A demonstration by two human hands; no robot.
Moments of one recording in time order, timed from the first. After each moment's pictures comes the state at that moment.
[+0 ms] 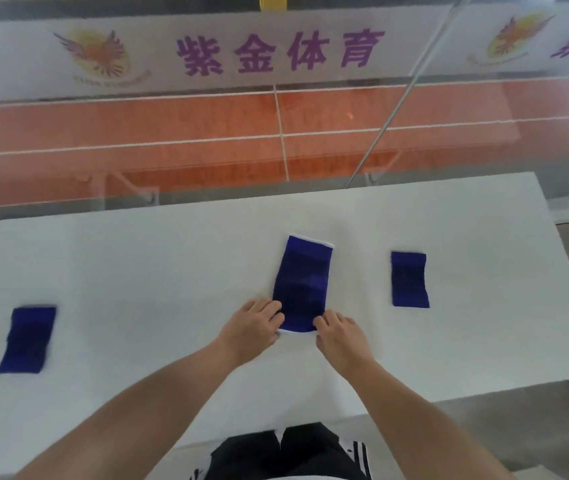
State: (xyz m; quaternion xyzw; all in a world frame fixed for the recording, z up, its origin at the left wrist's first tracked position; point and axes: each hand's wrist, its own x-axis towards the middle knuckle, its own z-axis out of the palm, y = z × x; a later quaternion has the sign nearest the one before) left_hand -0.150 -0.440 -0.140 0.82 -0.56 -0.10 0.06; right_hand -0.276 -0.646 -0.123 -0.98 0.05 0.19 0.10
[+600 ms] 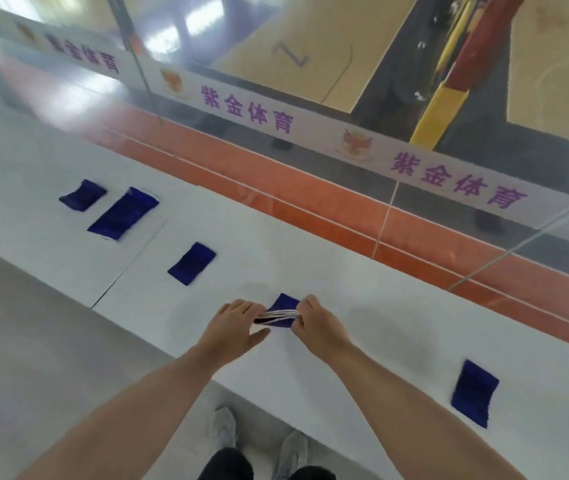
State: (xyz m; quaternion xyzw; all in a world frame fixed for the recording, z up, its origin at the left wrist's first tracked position) left_hand -0.226 -0.254 0.002 0.97 -0.13 -0.01 0.19; right_hand -0.189 -0.476 0.024 -0.95 -0.14 0.18 0.20
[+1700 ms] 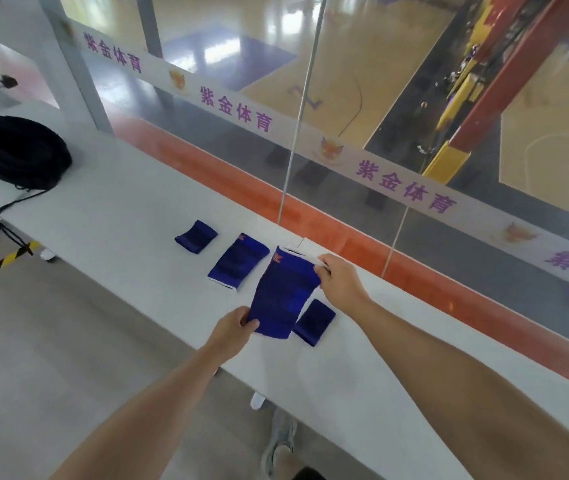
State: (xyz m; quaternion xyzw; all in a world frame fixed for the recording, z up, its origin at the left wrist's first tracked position) left_hand -0.173 0.127 0.044 0.86 0.15 -0.16 0.47; right_hand -0.054 -0.090 0.129 -0.94 -0.10 0.09 0.32
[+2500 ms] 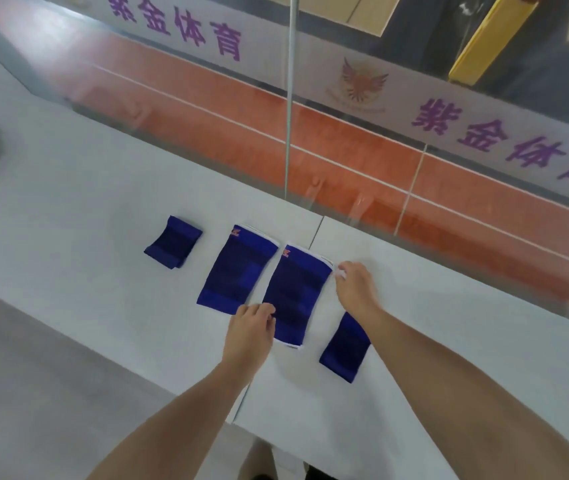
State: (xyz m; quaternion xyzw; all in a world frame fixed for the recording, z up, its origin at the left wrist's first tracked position) left_hand -0.027 0.134 -0.080 0.96 0.07 -0.13 0.24; right_hand 0.094 -0.078 -0.073 -0.93 0.10 0.22 0.29
